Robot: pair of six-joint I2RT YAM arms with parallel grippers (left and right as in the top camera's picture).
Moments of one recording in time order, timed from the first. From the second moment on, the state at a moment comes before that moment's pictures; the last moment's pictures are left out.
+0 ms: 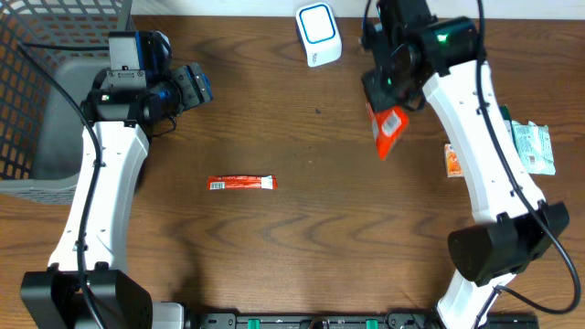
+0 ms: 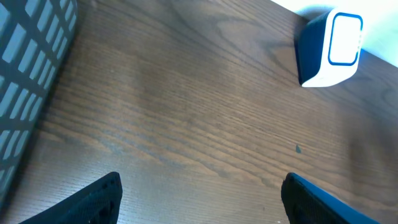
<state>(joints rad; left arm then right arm) 0.01 1.58 1.41 -0.73 0.17 -0.38 0.32 1.94 2.06 -1.41 0.03 -0.02</state>
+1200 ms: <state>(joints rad) 0.01 1.58 1.41 -0.73 0.17 -0.38 0.22 1.96 1.43 -0.90 -0.27 0.07</state>
